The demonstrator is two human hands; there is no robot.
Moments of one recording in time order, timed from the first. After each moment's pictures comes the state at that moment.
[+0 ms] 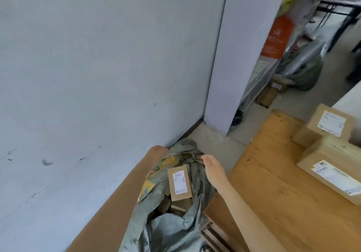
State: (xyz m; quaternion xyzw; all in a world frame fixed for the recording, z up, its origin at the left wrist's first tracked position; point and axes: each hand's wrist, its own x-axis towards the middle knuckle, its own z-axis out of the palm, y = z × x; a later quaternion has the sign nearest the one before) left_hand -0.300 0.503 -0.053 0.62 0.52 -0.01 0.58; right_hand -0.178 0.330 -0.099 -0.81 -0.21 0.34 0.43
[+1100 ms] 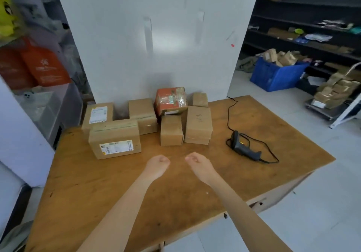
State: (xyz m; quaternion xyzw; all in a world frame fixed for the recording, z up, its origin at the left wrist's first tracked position) left_hand -0.094 -0.023 -0.038 0.86 -0.03 -0.23 0.46; right_hand -0.154 -0.195 -0.020 -0.87 0.13 0.07 0.46
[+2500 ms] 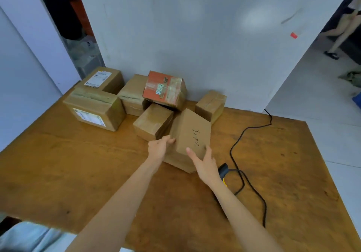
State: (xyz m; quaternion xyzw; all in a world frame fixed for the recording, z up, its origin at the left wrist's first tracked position) left_hand 0.008 -0.286 -0.055 0.68 0.33 -0.02 0.65; right_hand 0.012 -0.448 -0.077 -0.86 0.07 0.20 0.47
